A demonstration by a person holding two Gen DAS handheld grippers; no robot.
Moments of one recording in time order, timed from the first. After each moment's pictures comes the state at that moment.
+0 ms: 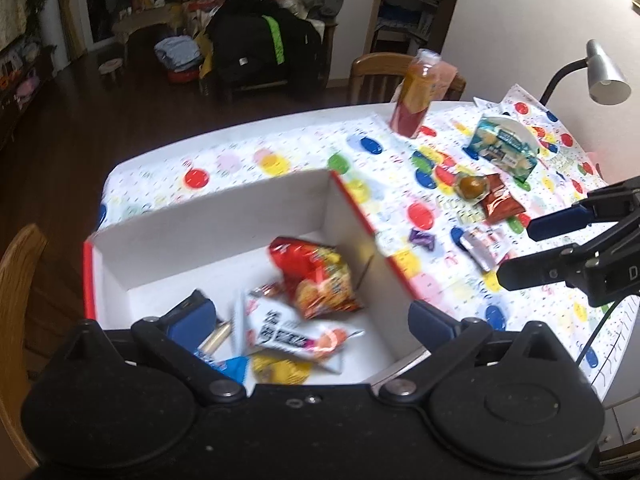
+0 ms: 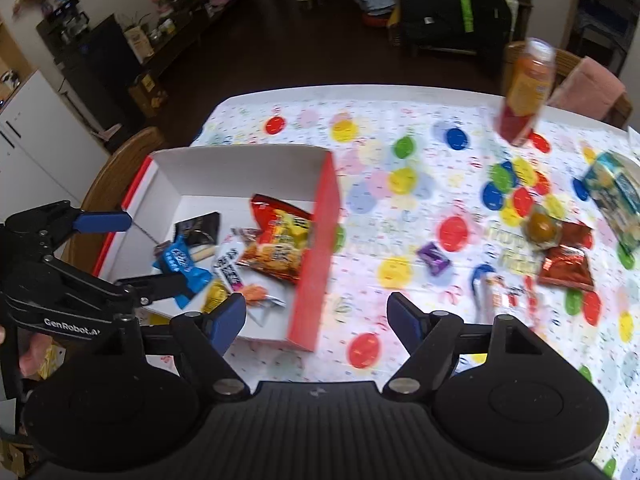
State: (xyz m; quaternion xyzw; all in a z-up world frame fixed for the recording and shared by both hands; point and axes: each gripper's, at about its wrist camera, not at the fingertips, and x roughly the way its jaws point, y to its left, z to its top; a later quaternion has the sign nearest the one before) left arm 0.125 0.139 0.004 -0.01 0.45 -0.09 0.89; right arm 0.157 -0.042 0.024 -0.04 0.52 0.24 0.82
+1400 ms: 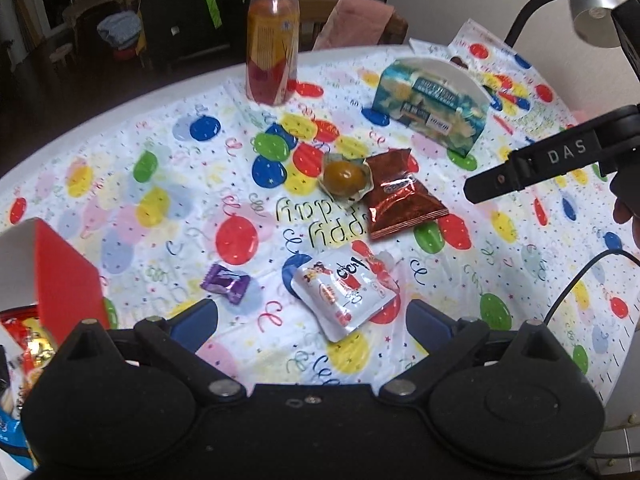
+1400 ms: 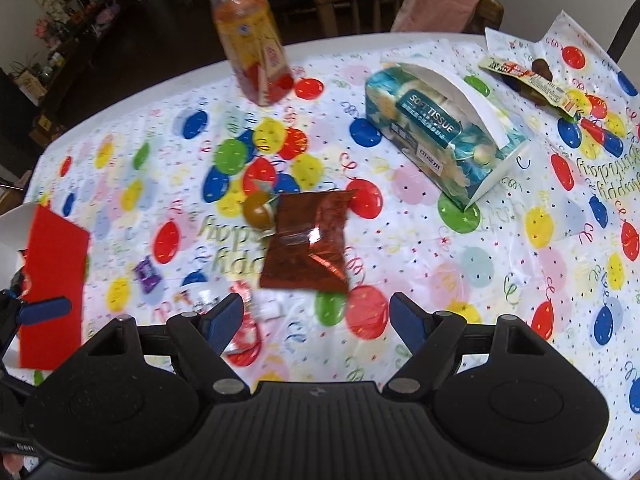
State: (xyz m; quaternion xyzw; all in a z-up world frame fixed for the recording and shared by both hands) left arm 0.234 -0.110 -0.060 0.01 0.52 -0.11 0.85; right arm 0.305 -0.293 -0.054 0.01 0.58 0.12 0.81
